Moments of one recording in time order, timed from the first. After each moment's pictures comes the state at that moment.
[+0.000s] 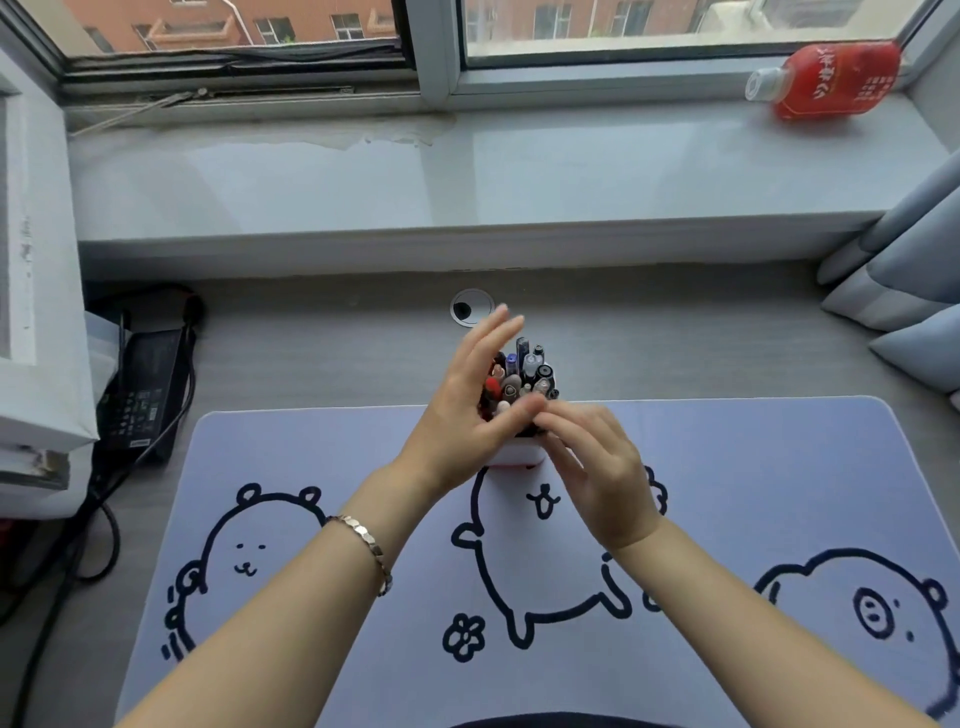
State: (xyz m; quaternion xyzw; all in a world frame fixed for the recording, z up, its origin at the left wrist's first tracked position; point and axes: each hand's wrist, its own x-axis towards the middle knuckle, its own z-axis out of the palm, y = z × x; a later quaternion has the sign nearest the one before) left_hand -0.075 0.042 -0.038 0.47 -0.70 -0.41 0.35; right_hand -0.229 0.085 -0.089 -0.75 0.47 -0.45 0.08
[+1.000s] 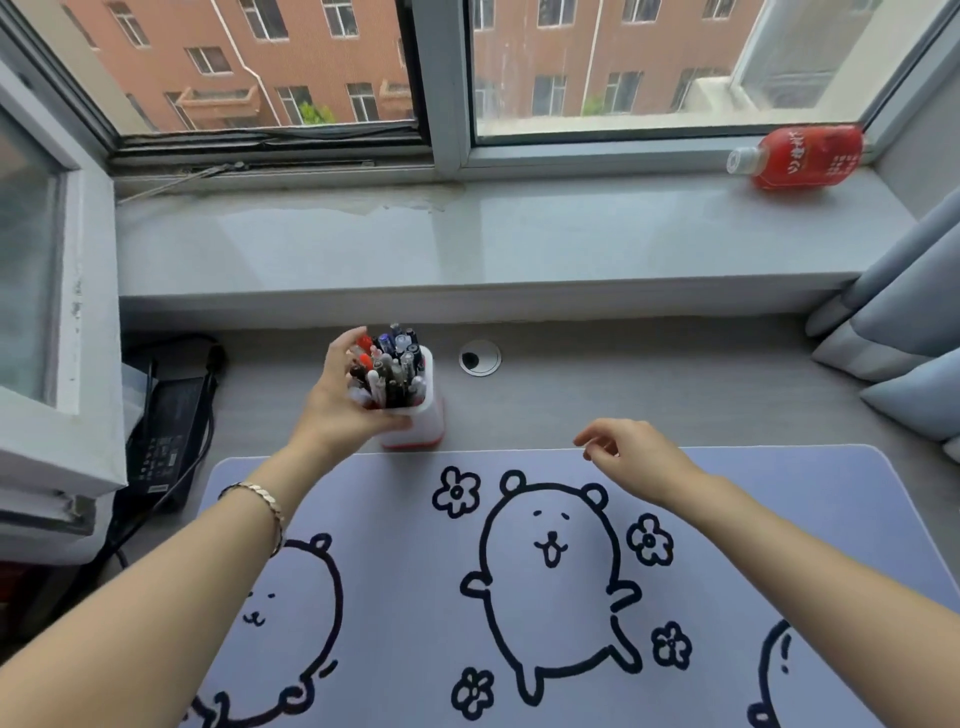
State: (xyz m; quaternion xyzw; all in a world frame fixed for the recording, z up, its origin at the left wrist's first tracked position) left_hand 0.036 -0.021 -0.059 0.60 -0.58 -0.41 0.36; right_hand -0.271 0.029 -0.056 -0.65 0.67 -0.05 0.37
